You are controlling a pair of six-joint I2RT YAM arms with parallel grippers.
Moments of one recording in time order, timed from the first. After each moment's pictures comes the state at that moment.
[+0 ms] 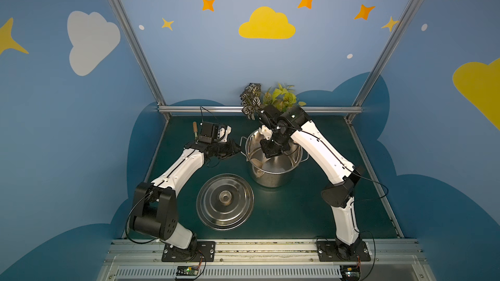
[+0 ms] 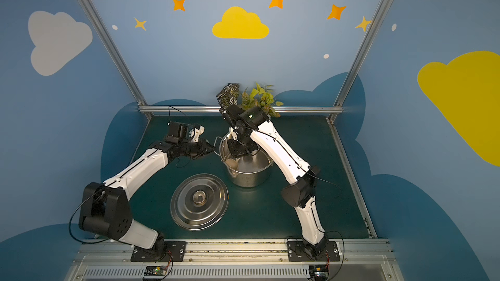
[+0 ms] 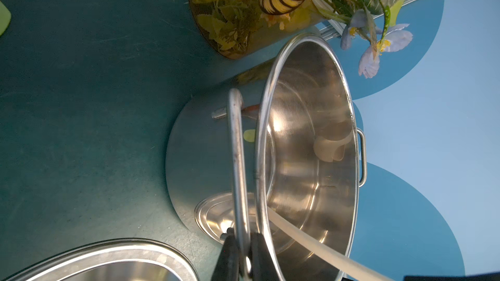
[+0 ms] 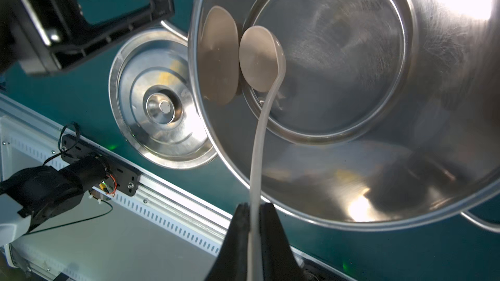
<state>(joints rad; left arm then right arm) -0.24 1.54 1.15 -0.42 0.62 -0.57 0.84 2.06 2.41 -1.68 -0.10 0.37</state>
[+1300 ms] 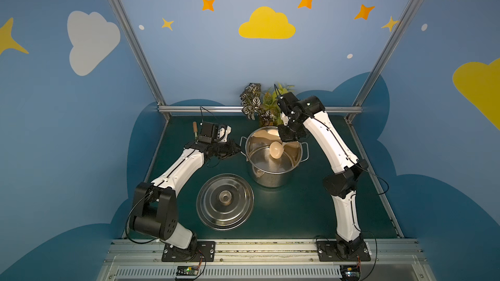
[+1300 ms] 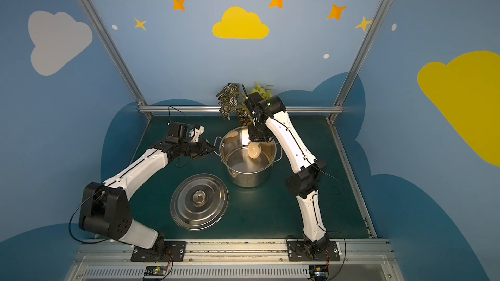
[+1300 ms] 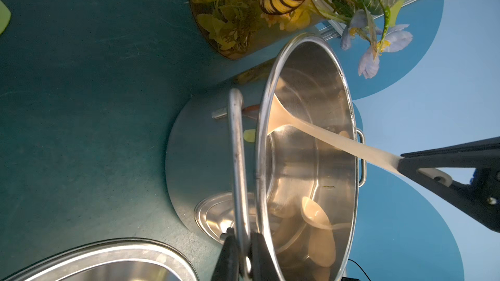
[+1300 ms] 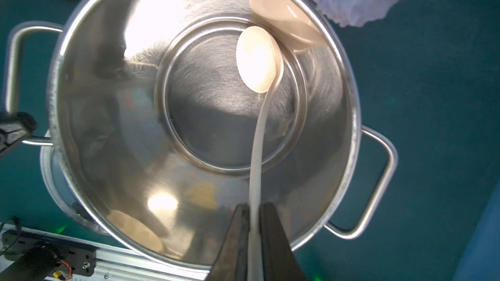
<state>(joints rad) -0.24 1.54 1.15 -0.42 0.62 -0.57 0.61 2.18 2.57 -1.69 0.03 0.34</state>
